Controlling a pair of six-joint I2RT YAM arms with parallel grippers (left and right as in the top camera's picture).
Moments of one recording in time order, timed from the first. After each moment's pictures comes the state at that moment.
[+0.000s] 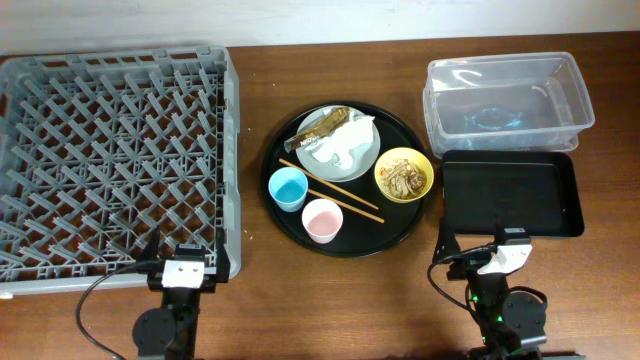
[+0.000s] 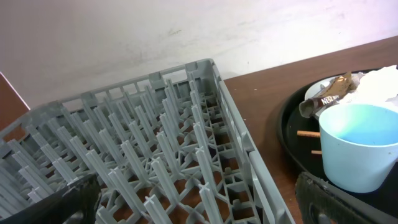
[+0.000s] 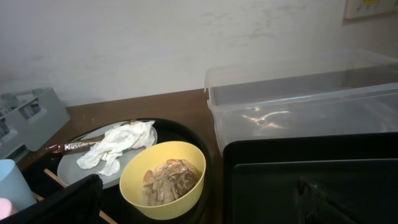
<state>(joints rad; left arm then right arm) -0.01 0.02 0.01 -0.08 0.00 0.24 0.12 0.01 0.01 -0.07 0.06 0.18</state>
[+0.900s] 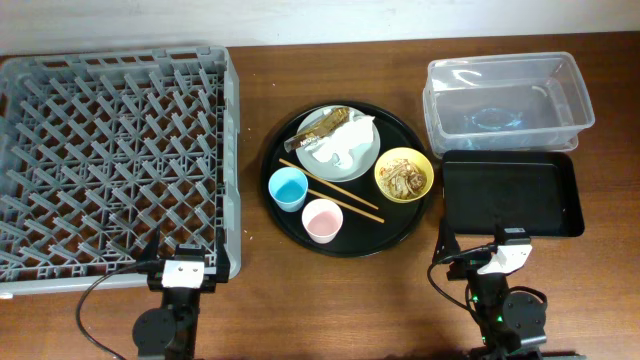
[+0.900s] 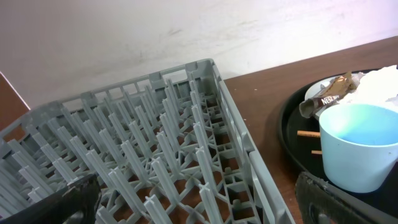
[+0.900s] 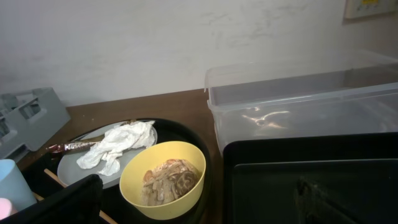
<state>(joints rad) -0.01 0.02 0.01 -0.08 0.00 0.24 0.12 0.01 0.01 -0.07 0.06 0.18</state>
